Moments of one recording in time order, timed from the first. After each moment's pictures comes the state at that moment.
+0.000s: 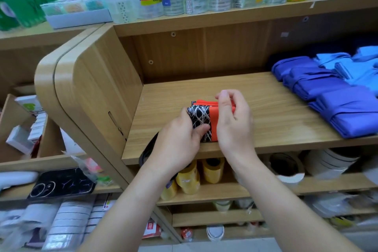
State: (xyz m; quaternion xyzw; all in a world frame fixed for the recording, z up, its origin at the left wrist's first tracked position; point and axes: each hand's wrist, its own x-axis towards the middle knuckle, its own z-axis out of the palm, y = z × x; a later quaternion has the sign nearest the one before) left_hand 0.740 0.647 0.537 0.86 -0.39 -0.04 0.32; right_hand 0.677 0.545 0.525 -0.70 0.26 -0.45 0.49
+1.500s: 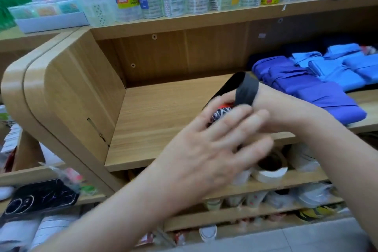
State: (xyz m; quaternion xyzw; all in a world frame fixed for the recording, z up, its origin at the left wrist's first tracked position) left_hand 0.682 0.651 0.575 0.62 -0.73 0.28 0.04; right_hand 0.620 0.453 0.586 -0.98 -0.03 -0.07 0.20
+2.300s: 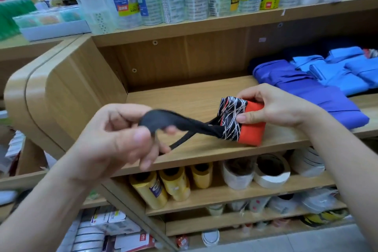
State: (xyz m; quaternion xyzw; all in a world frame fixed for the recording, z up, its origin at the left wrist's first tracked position) left_hand 0.759 0.704 0.598 0.49 -0.54 -0.33 0.59; right_hand 0.611 0.418 0.575 -0.86 0.06 -0.07 0.50
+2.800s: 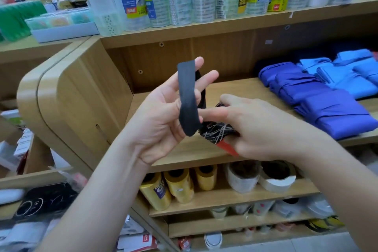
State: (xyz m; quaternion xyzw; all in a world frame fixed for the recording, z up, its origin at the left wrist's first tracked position) left_hand 0.742 0.649 0.607 0.37 -0.36 -0.47 0.72; right_hand 0.617 0.498 0.598 -0.99 -0.02 -0.09 0.08
